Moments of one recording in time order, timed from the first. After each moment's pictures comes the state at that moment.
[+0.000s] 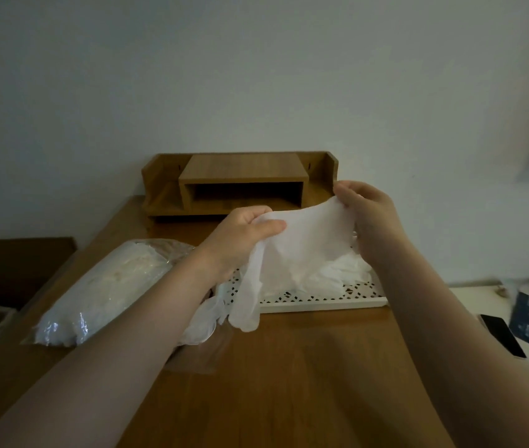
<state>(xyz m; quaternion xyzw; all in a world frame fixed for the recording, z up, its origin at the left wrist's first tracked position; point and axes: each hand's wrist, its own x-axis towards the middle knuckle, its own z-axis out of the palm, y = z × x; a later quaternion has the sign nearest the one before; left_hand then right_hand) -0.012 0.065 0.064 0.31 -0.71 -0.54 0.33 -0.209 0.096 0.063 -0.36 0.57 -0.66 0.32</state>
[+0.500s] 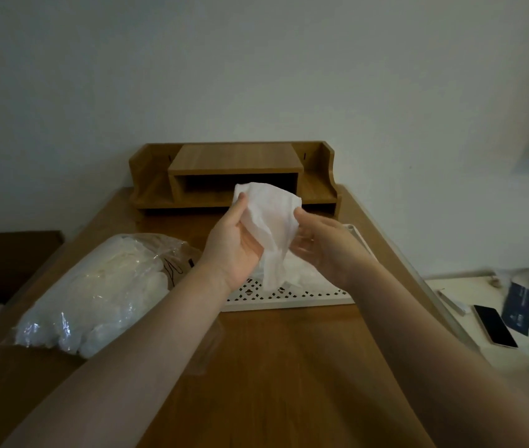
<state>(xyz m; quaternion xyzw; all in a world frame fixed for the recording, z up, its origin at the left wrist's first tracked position) -0.037 0.054 0.037 0.23 -0.33 -0.79 0.45 -0.184 0.094 0.024 -0.41 0.51 -0.54 0.53</state>
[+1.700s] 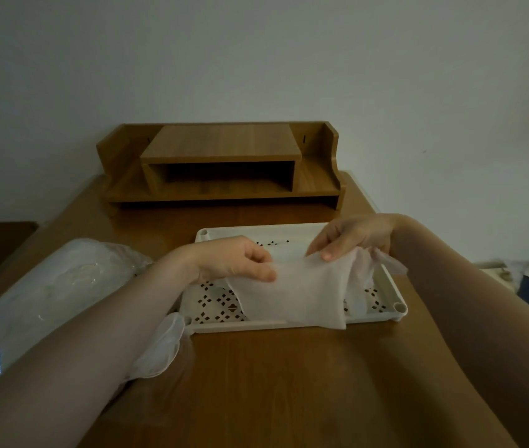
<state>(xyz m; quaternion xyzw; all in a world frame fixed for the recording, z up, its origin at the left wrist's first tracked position) -0.049 -0.027 0.000 0.32 -0.77 -0.54 -0.01 -0.293 0.016 0.029 -0.56 0.39 -0.04 0.73</state>
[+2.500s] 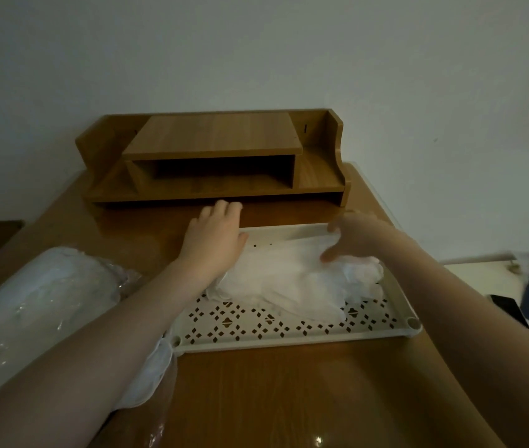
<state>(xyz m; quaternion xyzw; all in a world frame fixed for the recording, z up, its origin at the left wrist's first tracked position) -0.070 -0.058 -0.019 0.50 -0.85 -0.02 0.13 -0.290 -0.007 -0.008 -0.62 0.78 0.02 0.13</state>
